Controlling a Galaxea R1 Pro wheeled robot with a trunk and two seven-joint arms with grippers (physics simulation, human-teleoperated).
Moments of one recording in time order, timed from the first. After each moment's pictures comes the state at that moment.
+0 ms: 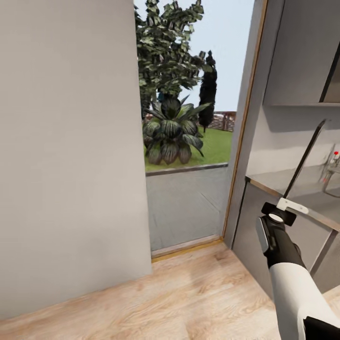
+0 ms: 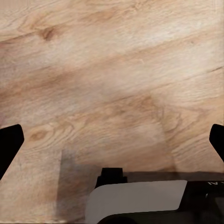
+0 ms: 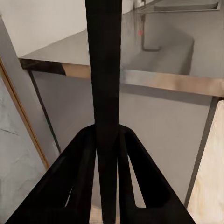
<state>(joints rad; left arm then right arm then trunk) 0.10 0.02 0.01 -0.60 0.00 -0.05 0.00 -0.80 -0.05 -0.31 -0.95 0.01 0.23 -0.54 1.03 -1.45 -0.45</state>
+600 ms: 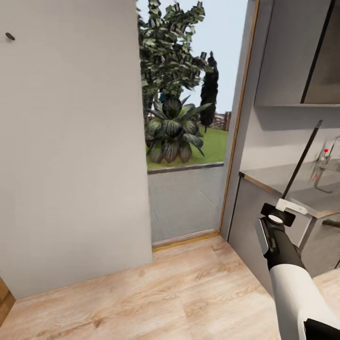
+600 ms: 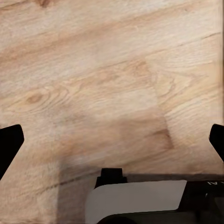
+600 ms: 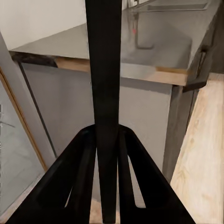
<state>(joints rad) 0.10 0.02 0.01 -0.60 0.00 -0.05 0.00 -0.79 -0.05 -0.31 -0.95 0.01 0.23 -0.52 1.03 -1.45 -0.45</state>
